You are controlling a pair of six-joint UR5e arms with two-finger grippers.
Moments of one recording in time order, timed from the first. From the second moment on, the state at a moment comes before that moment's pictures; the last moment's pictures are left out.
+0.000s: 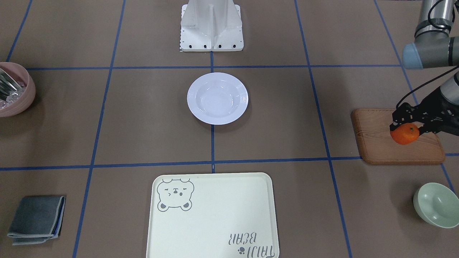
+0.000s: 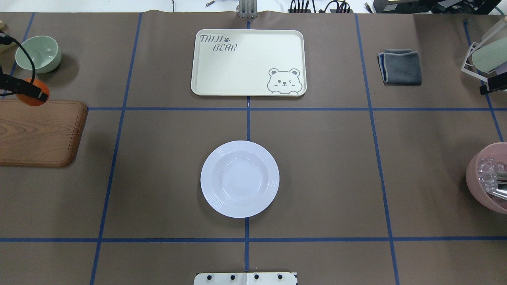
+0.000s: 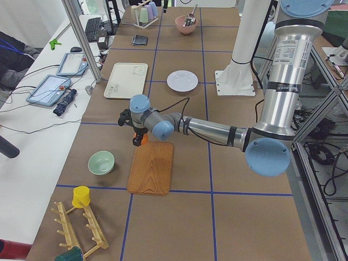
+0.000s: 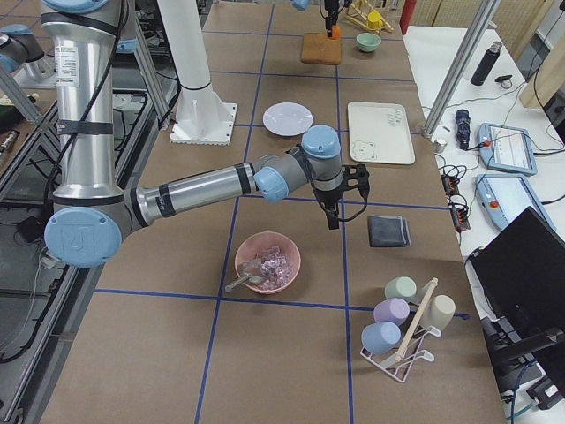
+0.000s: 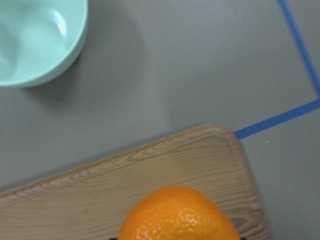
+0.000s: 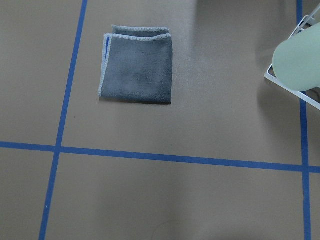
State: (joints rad) left arm -1.17 -1.74 -1.66 -1.93 -2.30 -0.44; right arm 1.31 -1.59 1.87 -1.29 2.28 0.50
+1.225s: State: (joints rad) left arm -0.44 -2.37 -1.67 -1.46 -1.80 -1.33; right arm 1.21 -1.56 1.95 -1.27 2.28 0.78
